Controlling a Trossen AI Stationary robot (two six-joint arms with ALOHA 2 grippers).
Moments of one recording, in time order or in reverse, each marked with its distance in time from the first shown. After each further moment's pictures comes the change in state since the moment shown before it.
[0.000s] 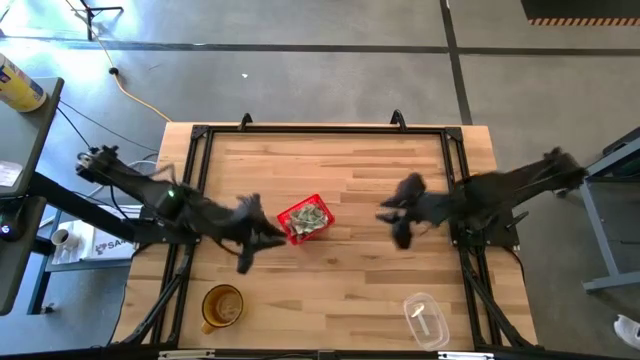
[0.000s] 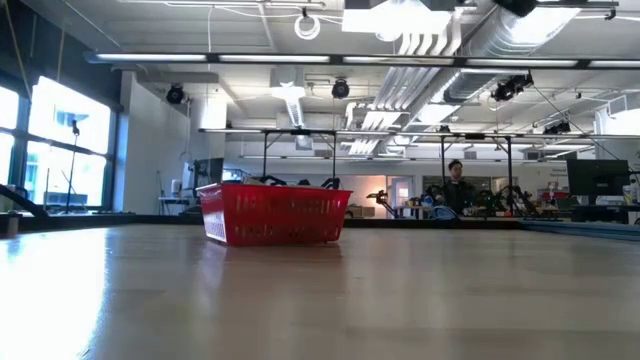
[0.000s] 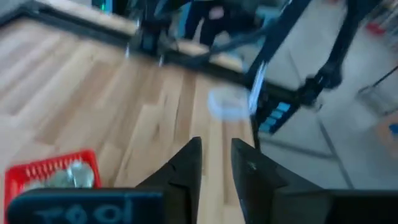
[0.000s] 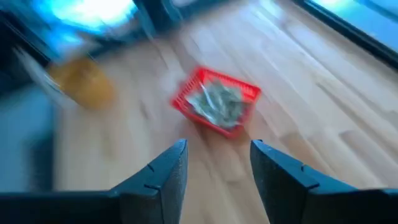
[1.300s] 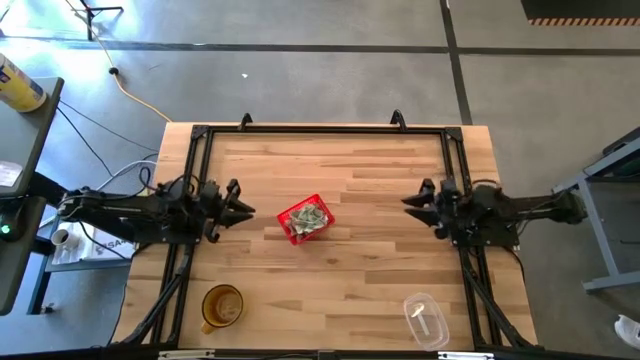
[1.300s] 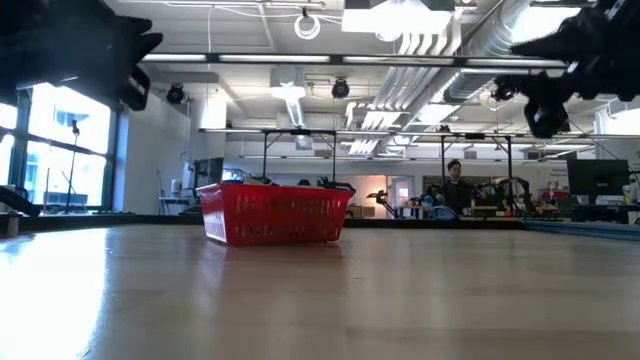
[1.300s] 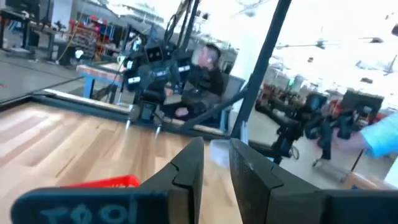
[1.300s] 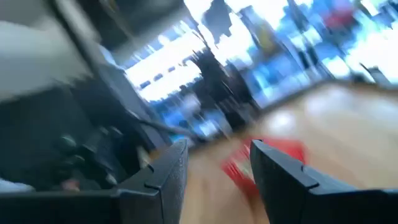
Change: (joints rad) left arm 0.491 -0.868 -1.108 0.838 0.517 0.195; right arm -0.296 -1.025 -1.110 0.967 -0.372 -0.146
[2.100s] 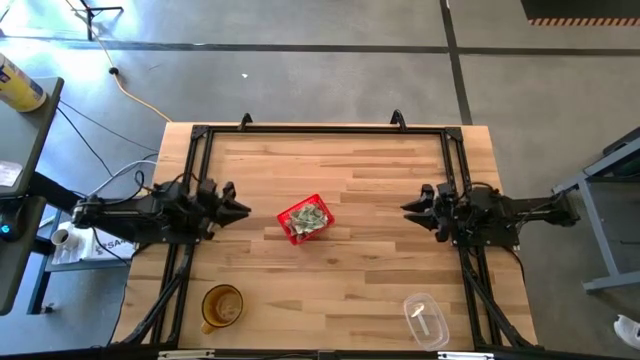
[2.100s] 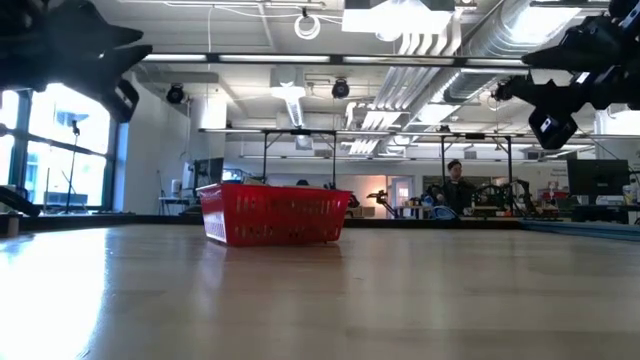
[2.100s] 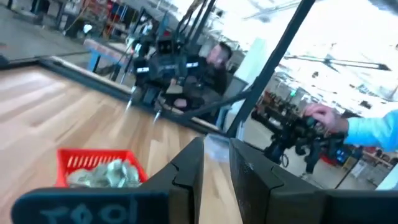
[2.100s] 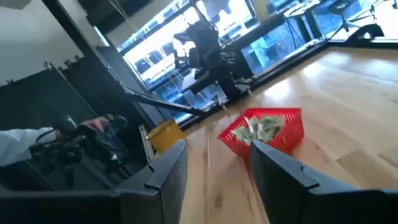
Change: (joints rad) left arm -0.001 -0.247 -0.006 -0.292 -0.029 -0.157; right arm 0.006 -0.099 -0.011 -0.229 -0.027 0.054
